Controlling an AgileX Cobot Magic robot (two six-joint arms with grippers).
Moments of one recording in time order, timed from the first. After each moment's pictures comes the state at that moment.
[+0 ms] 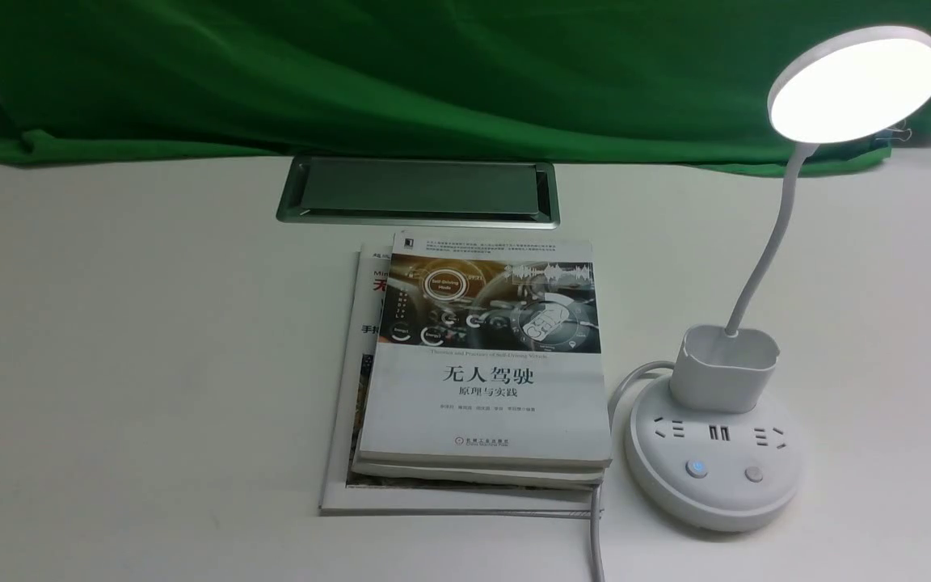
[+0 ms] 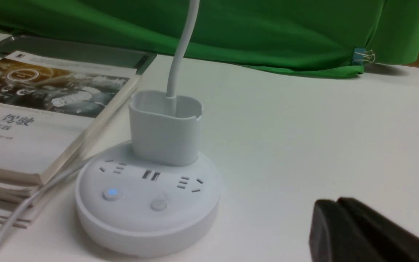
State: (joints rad) right arm 0.12 0.00 0.01 0.05 0.25 -0.15; left arm -0.02 0.00 0.01 0.06 0.24 0.11
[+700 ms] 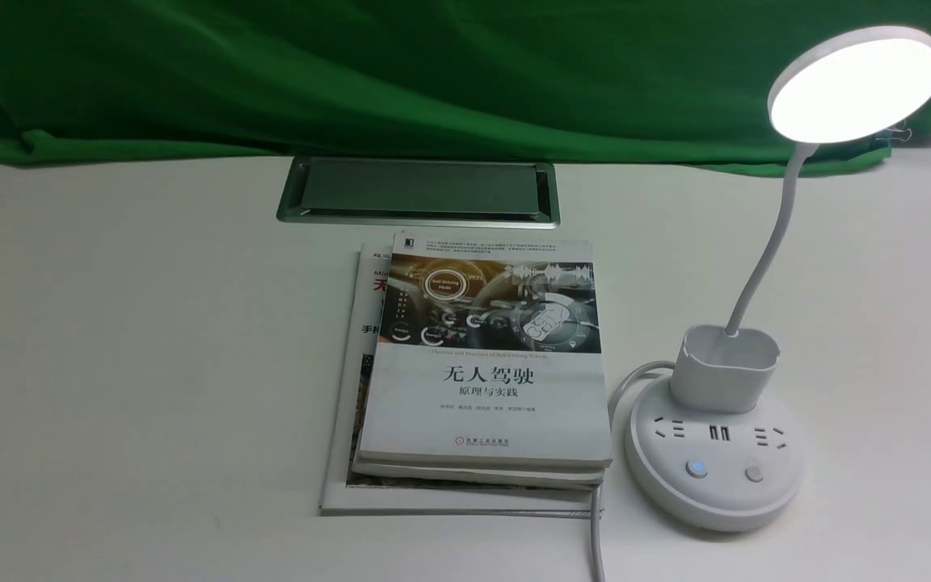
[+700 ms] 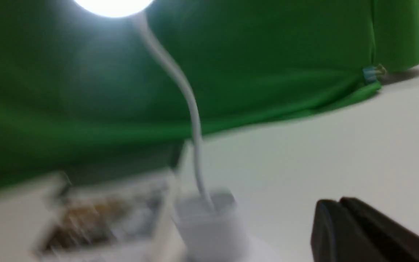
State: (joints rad) right arm 0.12 0.00 0.01 0.13 0.03 0.25; left arm -0.02 0.00 0.01 0.06 0.24 0.11
